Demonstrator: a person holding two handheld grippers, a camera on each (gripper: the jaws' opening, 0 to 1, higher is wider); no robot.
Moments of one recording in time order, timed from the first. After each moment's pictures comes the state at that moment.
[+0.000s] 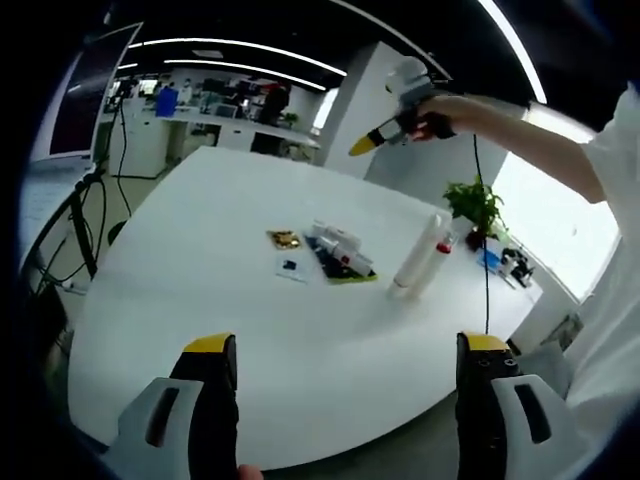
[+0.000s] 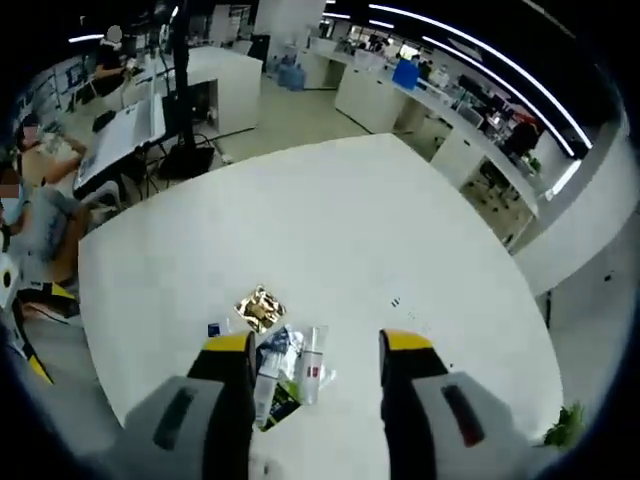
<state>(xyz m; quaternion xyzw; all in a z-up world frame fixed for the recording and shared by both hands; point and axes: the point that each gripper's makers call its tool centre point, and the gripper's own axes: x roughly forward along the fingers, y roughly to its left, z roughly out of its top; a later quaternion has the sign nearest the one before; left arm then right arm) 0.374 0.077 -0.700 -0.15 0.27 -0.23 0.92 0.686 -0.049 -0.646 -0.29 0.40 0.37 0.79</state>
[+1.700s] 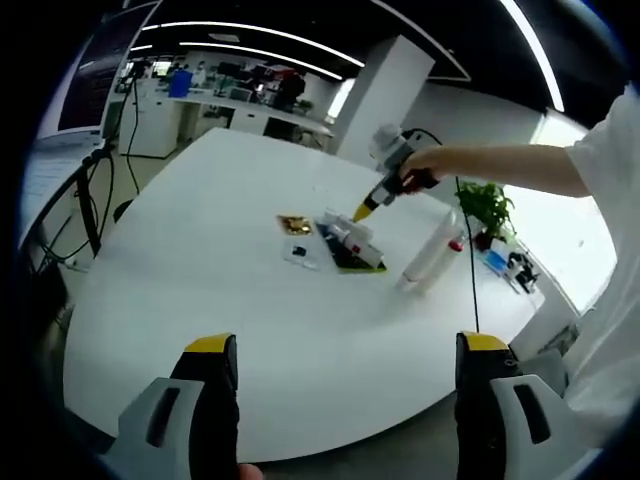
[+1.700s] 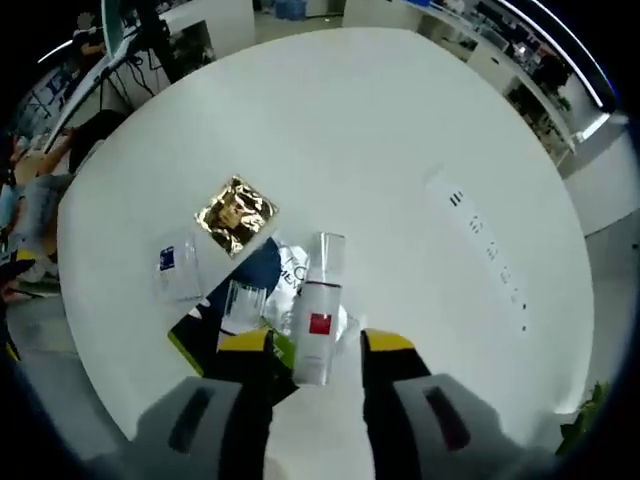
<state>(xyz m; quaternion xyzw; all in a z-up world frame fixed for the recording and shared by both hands) 0.377 0.082 -0.712 -0.17 0.30 -0.21 0.91 0.686 -0.098 -0.790 -0.30 0.53 0.34 0.72</state>
